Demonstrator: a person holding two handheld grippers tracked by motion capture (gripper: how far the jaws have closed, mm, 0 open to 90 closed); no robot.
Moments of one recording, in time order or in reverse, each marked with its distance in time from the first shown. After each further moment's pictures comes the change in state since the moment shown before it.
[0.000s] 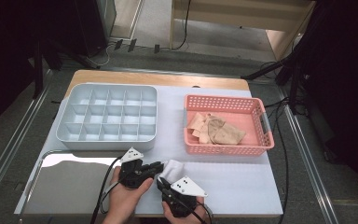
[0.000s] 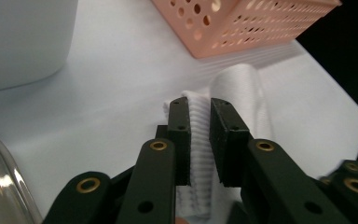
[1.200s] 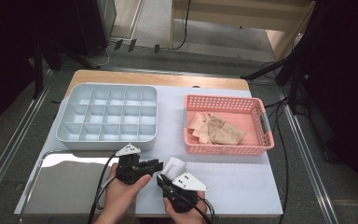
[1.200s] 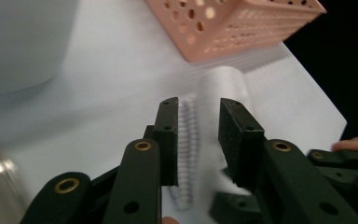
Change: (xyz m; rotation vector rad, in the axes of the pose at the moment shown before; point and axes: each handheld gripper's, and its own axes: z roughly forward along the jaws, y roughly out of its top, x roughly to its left) left arm 0.000 0.013 0.001 0.066 -0.021 -0.008; right arm -0.008 0.006 0.005 0.003 0.032 -0.012
